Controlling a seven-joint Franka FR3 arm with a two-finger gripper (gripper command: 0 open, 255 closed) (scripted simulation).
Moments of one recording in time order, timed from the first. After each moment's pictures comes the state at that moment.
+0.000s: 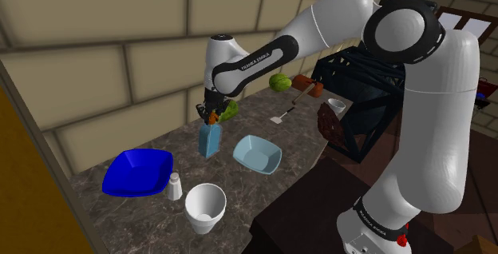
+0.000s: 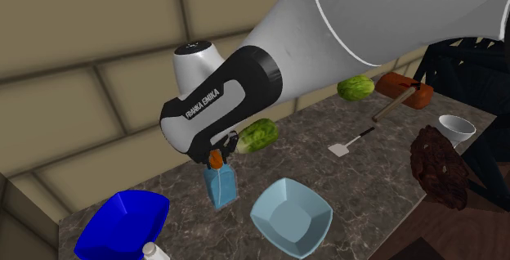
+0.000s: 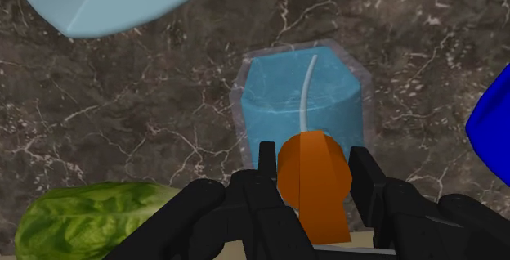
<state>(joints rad) 0.12 0.45 0.17 -1.89 -0.19 2.38 0.47</state>
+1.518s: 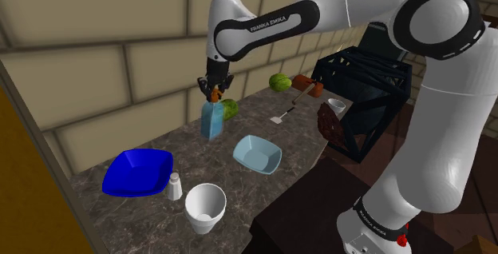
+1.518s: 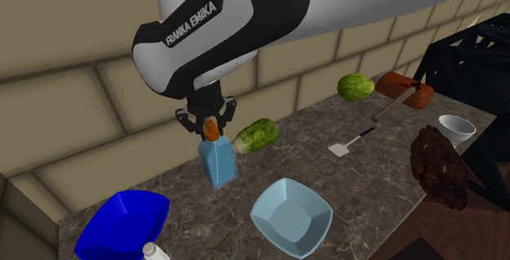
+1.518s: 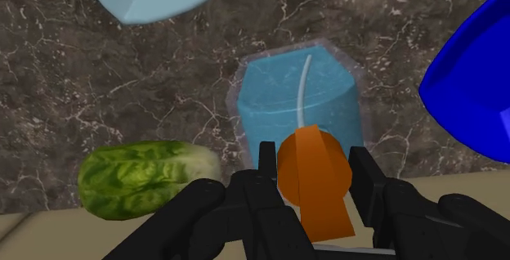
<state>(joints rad) 0.11 0.31 0.19 -1.81 -0.14 2.15 0.43</state>
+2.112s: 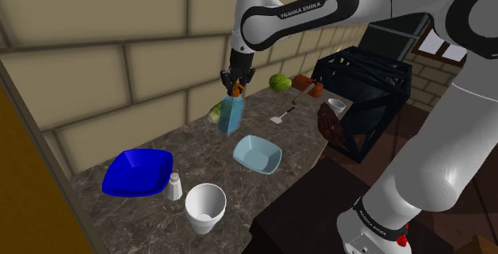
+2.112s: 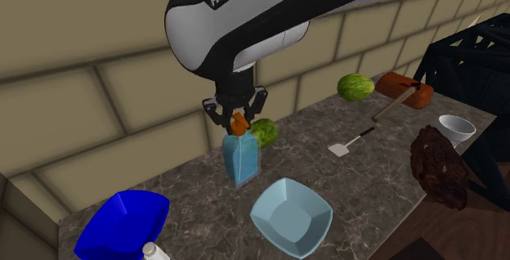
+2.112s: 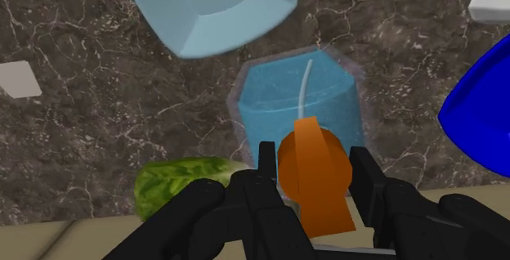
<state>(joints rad) 0.05 0.08 0.18 -2.01 -0.08 2.14 0.33</state>
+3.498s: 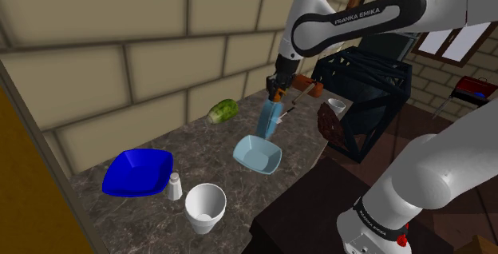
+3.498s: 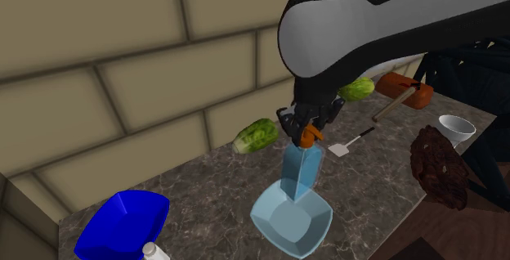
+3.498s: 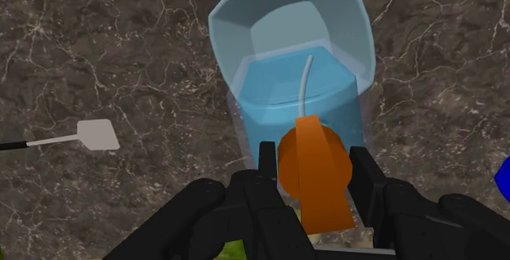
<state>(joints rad) -0.03 -0.29 0.06 -2.40 -0.03 2.17 0.10</state>
